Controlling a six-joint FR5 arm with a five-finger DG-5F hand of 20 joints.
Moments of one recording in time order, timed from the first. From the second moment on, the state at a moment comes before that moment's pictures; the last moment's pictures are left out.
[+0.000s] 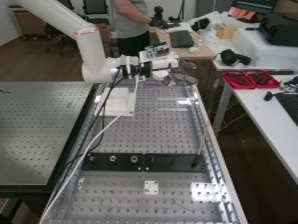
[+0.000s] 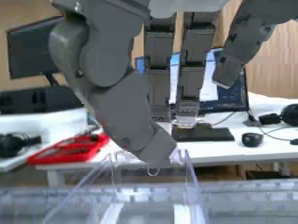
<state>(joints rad) 1.87 -2.12 -1.69 -2.48 -1.34 -0.73</state>
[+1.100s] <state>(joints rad) 1.87 -2.11 -1.64 -2.67 -1.35 -0.69</state>
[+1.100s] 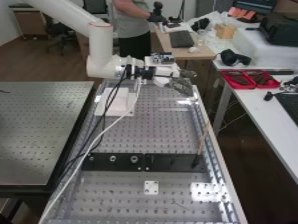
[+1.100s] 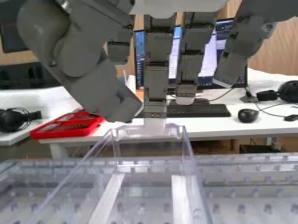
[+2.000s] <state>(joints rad) 1.66 -1.61 -1.81 -2.79 -1.36 -0.70</state>
